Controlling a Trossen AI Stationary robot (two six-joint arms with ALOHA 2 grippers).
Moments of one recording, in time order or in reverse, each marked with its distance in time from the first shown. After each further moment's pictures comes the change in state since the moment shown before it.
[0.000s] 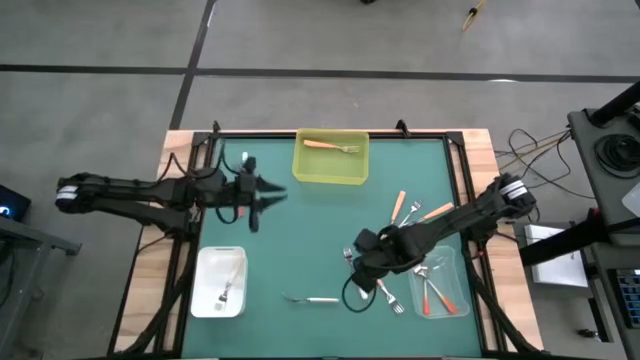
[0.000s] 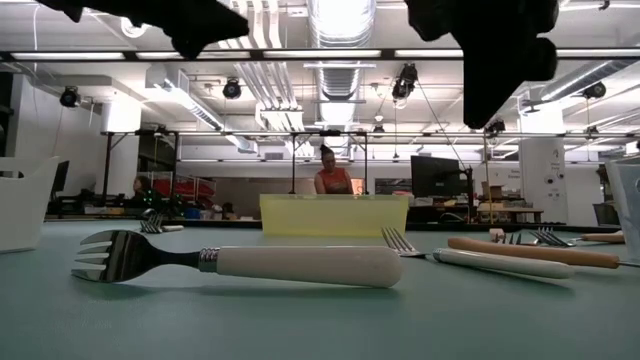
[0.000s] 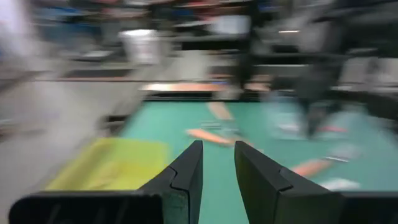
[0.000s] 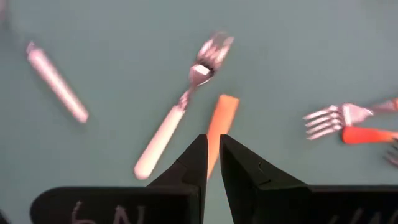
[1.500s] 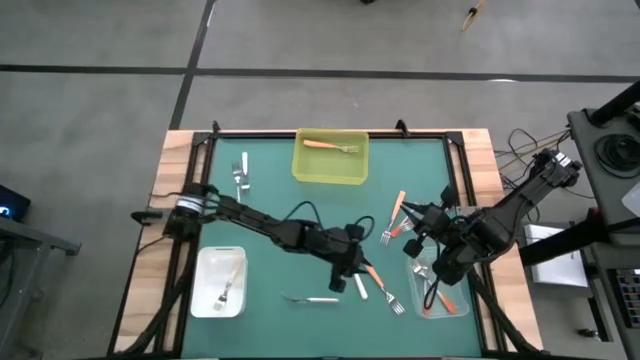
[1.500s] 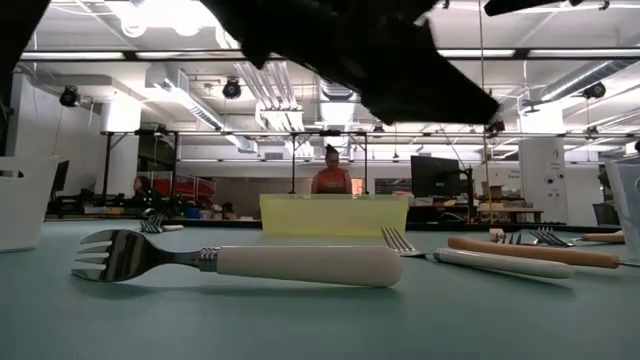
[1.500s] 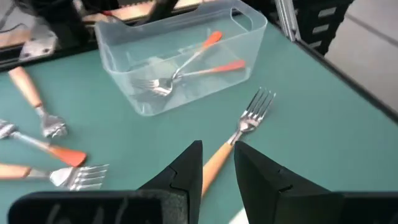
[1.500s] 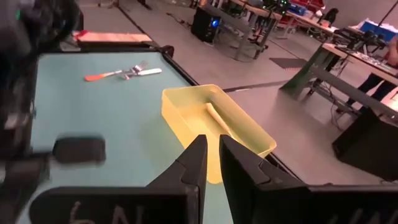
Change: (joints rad) left arm -0.219 1.180 0.746 0.110 0.224 0.090; right arm 0.280 -0.566 -0.368 0.027 1.031 -0.255
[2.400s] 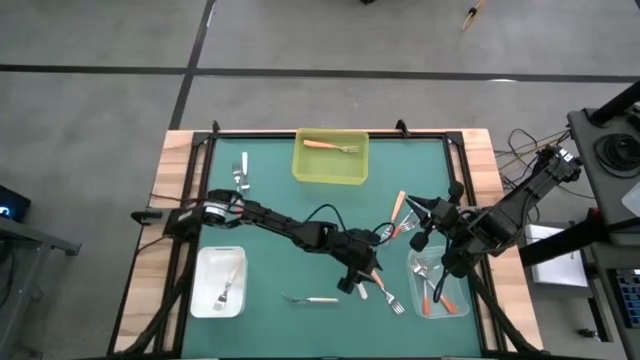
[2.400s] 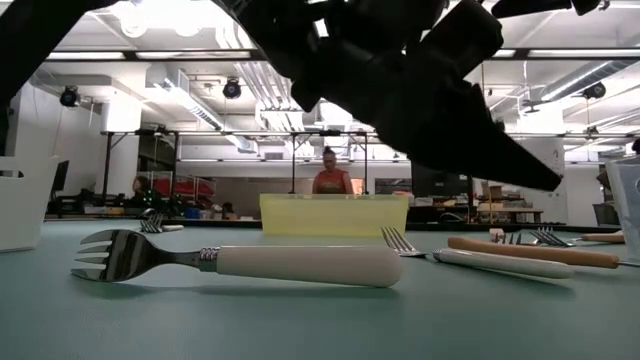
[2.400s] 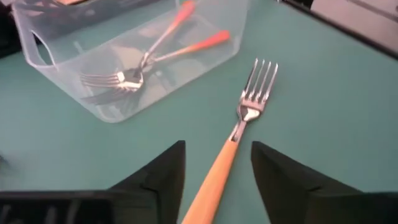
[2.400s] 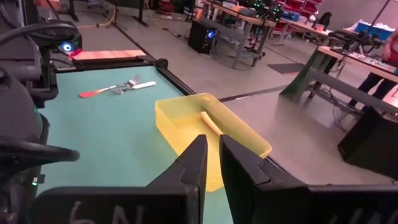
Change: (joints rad) left arm 0.041 0.214 0.213 -0.084 0.150 0.170; right arm 0.008 -0.108 -0.086 0.065 0.051 -0.020
